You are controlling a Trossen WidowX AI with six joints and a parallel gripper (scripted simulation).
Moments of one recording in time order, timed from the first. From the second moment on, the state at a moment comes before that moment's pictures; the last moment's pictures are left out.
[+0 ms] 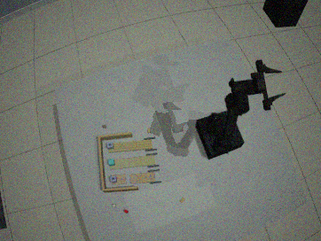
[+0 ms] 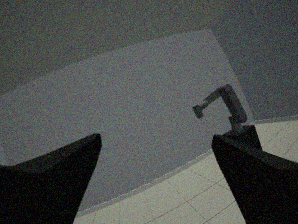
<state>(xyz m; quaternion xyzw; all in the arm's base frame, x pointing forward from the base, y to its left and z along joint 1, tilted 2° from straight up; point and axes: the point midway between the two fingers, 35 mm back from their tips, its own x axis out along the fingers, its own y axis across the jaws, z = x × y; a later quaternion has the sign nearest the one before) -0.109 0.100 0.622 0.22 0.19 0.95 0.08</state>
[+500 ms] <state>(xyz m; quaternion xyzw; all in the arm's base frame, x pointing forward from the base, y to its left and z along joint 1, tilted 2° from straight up) -0.105 -0.120 0.594 0.23 0.12 0.92 -0.29</state>
